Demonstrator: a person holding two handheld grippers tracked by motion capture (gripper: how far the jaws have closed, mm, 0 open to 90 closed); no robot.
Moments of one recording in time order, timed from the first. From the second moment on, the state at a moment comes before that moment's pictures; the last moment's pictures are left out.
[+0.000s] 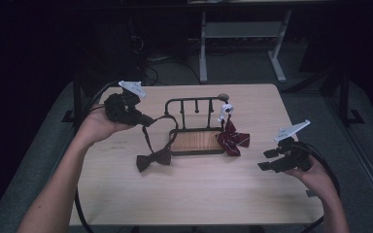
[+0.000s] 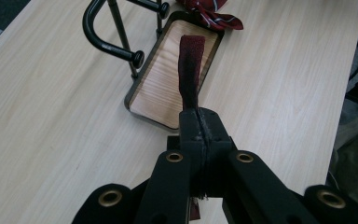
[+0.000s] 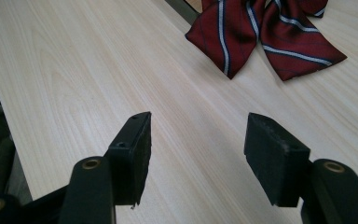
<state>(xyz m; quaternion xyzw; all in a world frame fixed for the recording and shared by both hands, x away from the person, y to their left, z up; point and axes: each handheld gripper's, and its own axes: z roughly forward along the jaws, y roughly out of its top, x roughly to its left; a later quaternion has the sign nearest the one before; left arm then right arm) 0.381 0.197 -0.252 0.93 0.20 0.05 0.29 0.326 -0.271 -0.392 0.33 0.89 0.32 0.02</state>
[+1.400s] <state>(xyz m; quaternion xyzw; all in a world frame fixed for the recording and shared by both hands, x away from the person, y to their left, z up) 0.435 0.196 -0.249 0.93 0.28 0.06 0.25 0.328 -0.261 -0.387 0.31 0.89 0.32 0.02</state>
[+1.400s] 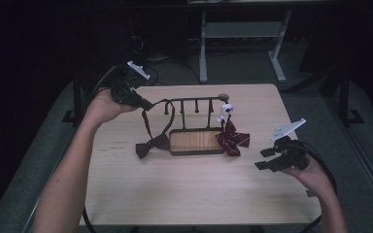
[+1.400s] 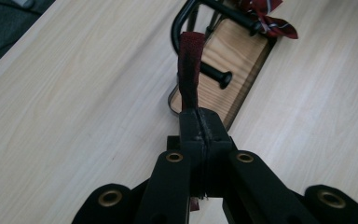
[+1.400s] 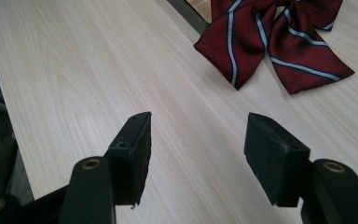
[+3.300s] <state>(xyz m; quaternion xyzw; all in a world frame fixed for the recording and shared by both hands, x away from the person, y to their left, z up) 0.396 0.225 -0.272 0.92 0.28 0.08 0.26 0.334 -0.261 -0.398 0.33 0.89 0.31 0.01</state>
